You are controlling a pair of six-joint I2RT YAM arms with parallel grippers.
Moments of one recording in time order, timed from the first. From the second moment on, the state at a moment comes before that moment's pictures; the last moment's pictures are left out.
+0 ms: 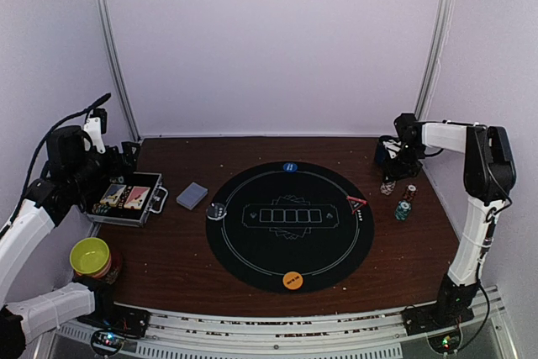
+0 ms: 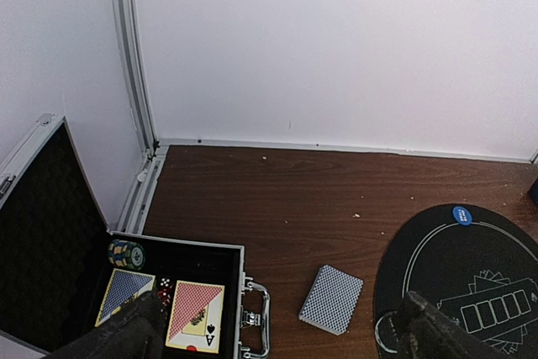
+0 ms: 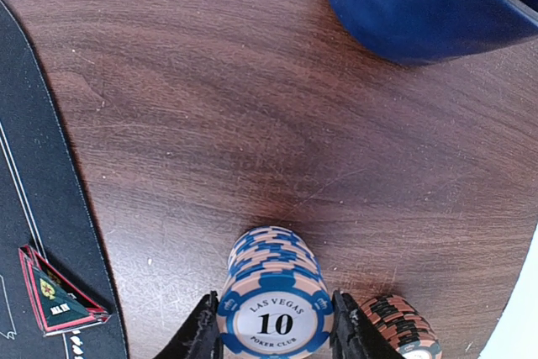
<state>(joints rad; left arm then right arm) -0.17 0.79 0.77 -0.26 -0.07 -0.14 0.06 1.96 1.47 -0.71 -0.02 -0.14</state>
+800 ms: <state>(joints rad) -0.16 0.79 0.77 -0.26 -0.07 -0.14 0.14 1.89 1.47 -0.71 -0.02 -0.14</state>
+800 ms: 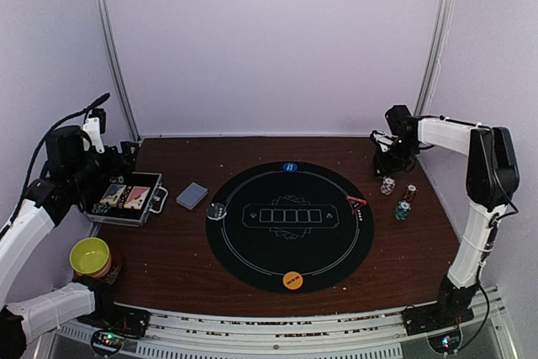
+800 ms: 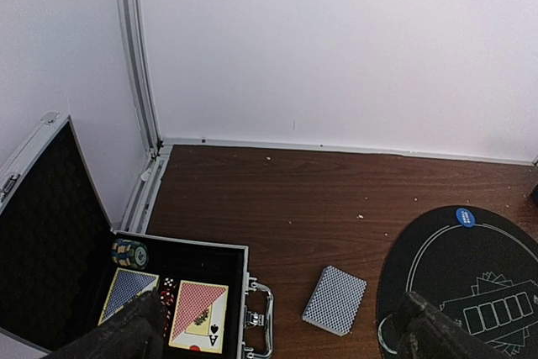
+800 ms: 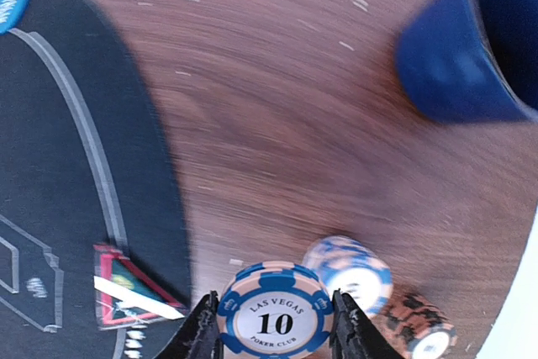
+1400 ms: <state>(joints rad) -0.16 0.78 0.77 -0.26 -0.09 -0.14 0.39 2.28 2.08 -0.79 -0.02 -0.15</state>
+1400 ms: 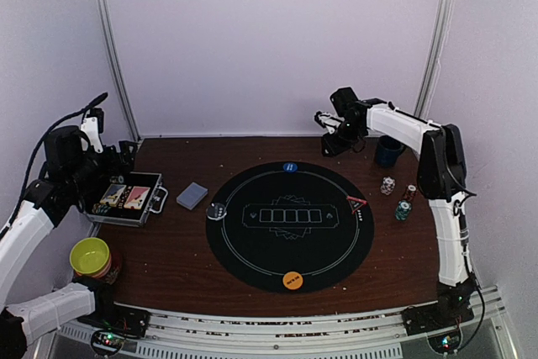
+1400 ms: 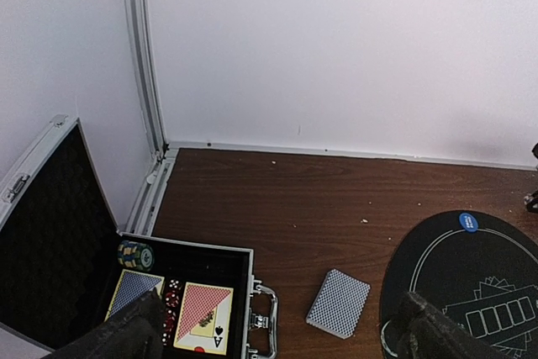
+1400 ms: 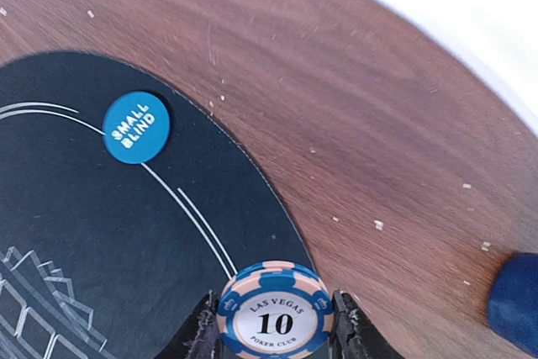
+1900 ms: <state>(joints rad) -0.15 0.78 0.77 -0.26 -0.09 -0.14 0.48 2.41 2.16 -0.73 -0.01 -0.15</state>
